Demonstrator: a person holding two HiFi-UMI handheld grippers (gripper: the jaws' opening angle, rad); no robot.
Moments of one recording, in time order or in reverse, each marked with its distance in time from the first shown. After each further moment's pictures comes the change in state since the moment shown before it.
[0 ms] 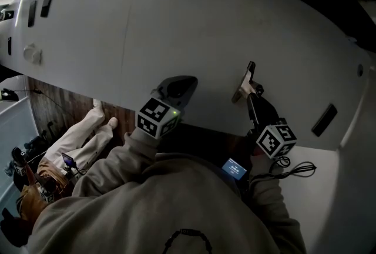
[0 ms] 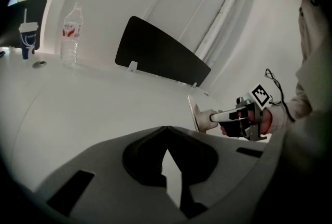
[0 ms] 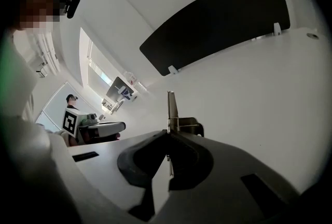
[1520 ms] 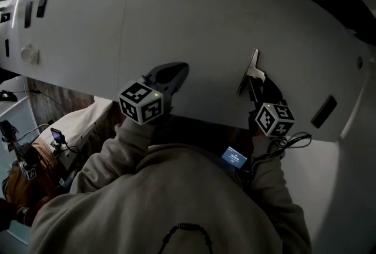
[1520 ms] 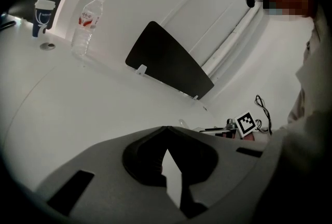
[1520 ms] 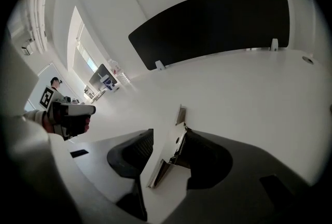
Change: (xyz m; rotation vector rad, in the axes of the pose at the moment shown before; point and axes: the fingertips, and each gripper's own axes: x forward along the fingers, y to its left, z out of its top) left arm -0.009 0.055 0.014 -0.178 -0.077 -0.030; right arm 0.060 -0.047 0.001 -0.124 0.024 -0.171
